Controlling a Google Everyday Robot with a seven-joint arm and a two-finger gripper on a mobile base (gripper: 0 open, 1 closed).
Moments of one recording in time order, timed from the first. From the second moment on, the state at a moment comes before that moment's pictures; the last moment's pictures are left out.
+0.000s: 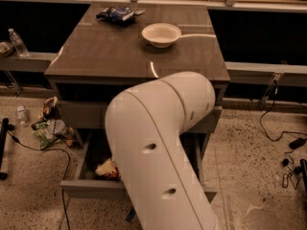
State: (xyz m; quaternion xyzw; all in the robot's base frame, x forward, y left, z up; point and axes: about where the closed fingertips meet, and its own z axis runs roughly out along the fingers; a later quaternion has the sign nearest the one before) arm 0.611 0.178 0.410 -0.39 0.84 0.18 0.32
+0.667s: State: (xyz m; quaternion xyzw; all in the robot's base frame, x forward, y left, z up) arm 0.608 0.194 0.401 -0.48 0.81 0.12 0.32
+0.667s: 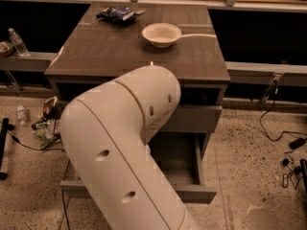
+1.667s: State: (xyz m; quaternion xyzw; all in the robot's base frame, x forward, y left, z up) arm 0.613 0.193 0.375 -0.57 0.78 0.06 0.26
